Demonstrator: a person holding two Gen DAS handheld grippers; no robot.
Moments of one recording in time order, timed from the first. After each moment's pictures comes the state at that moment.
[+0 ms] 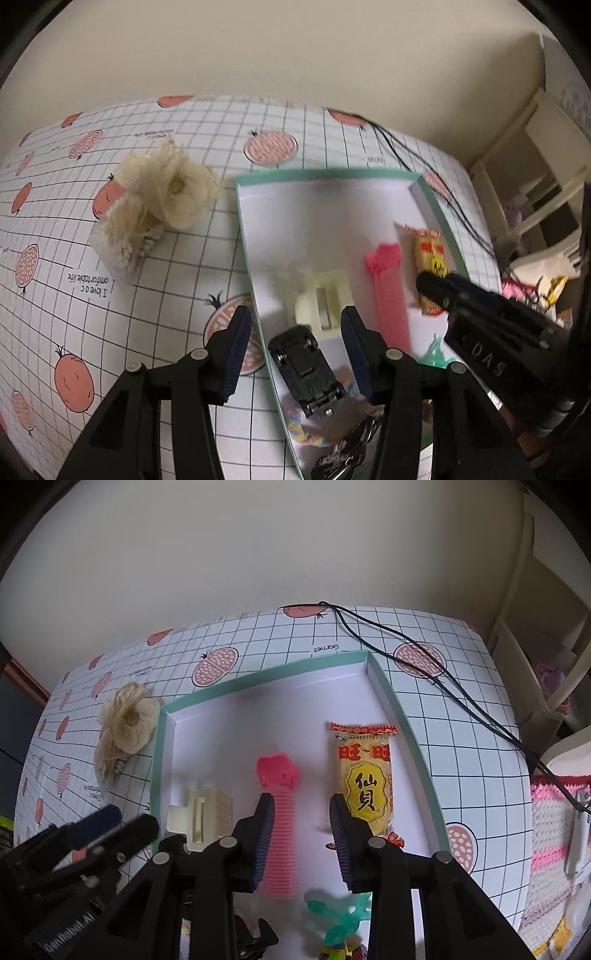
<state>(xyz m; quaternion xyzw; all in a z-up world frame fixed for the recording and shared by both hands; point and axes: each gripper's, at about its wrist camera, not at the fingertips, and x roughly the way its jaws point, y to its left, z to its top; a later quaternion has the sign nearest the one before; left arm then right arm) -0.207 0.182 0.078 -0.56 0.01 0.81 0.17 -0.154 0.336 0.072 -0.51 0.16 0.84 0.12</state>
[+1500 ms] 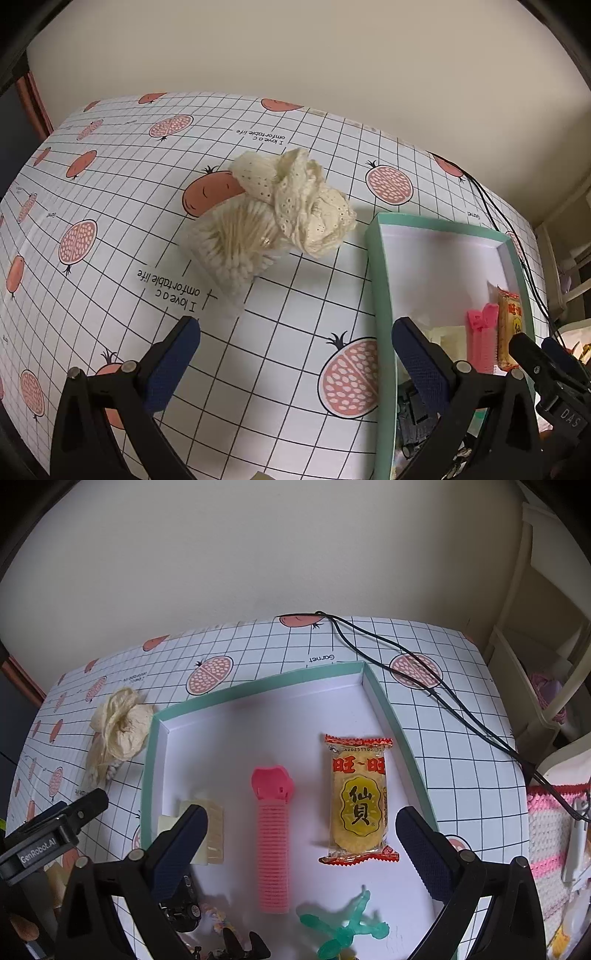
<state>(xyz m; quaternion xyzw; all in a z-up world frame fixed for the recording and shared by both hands) -0.236 0.108 0.058 -0.53 -0.02 0.84 0.06 -0.157 0.338 0.071 -0.49 0.15 0.85 0.13</state>
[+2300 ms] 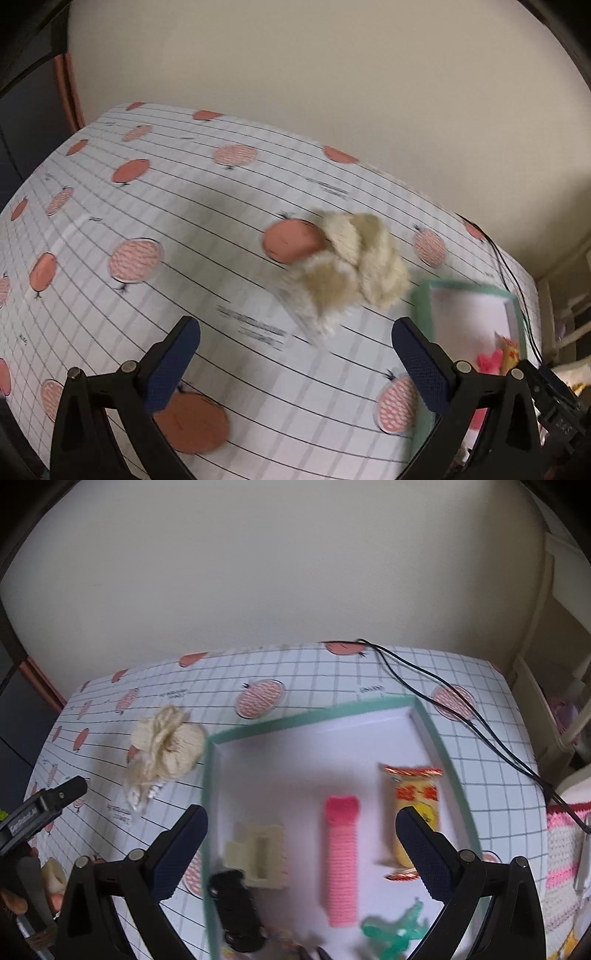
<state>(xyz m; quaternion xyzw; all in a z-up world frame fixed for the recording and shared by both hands) -0.245 0.030 0.093 -0.49 -0.08 0.87 0.01 -0.178 0.296 0.095 -0.45 0.15 0.87 0.10</state>
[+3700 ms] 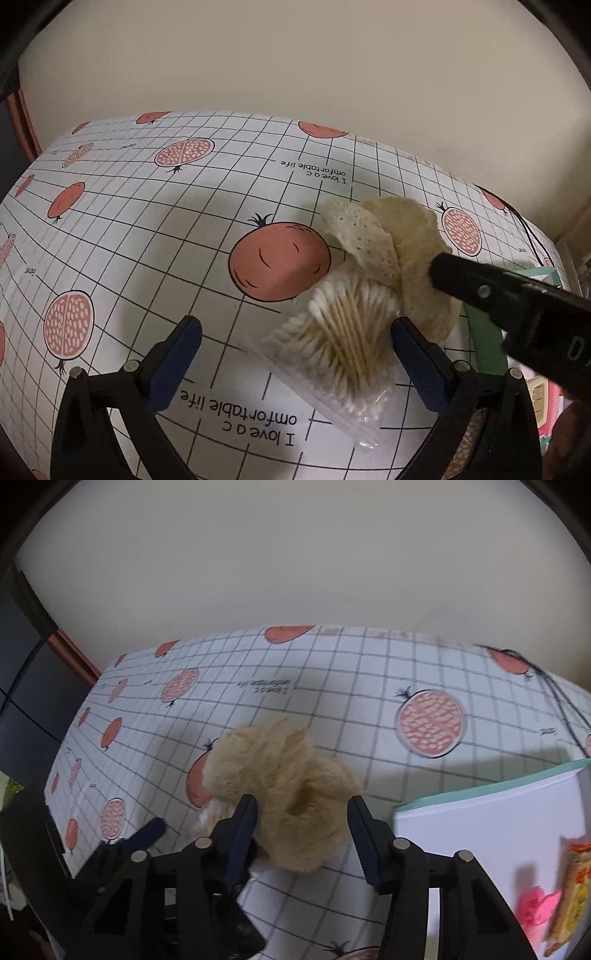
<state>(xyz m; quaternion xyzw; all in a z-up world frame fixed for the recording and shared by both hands) -0.312 0.046 0.020 -0.48 -0.02 0.87 0.08 -0.320 0.195 0.051 -0.49 0.16 0.86 0.00</state>
